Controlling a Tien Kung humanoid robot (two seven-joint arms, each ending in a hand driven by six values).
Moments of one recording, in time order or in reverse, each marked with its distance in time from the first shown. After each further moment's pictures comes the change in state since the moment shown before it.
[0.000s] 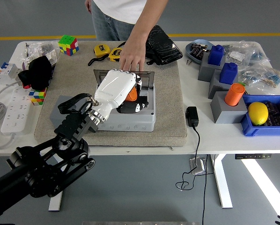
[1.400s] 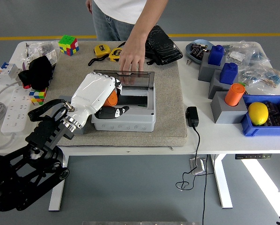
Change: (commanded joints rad) left arm 0.126 0.195 -0.053 -0.232 0.000 -0.040 0.025; right arm -0.008 -0.001 0.019 0.000 0.006 0.002 0.006
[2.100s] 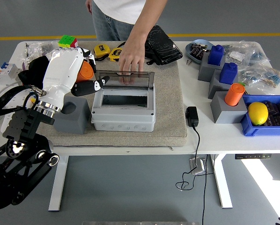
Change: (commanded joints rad) left arm 0.062 -0.012 -0.188 -0.070 0.000 0.031 -0.008; right arm -0.003 0.000 -0.020 0.000 0.018 0.003 0.002
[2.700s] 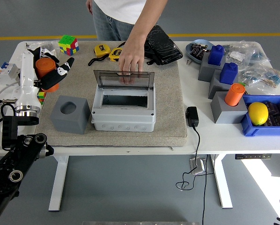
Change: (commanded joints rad) left arm 0.072 -0.187 -0.336 0.247 -0.577 0.172 -0.372; right arm -0.007 0.005 -0.021 0.000 0.021 0.005 0.007
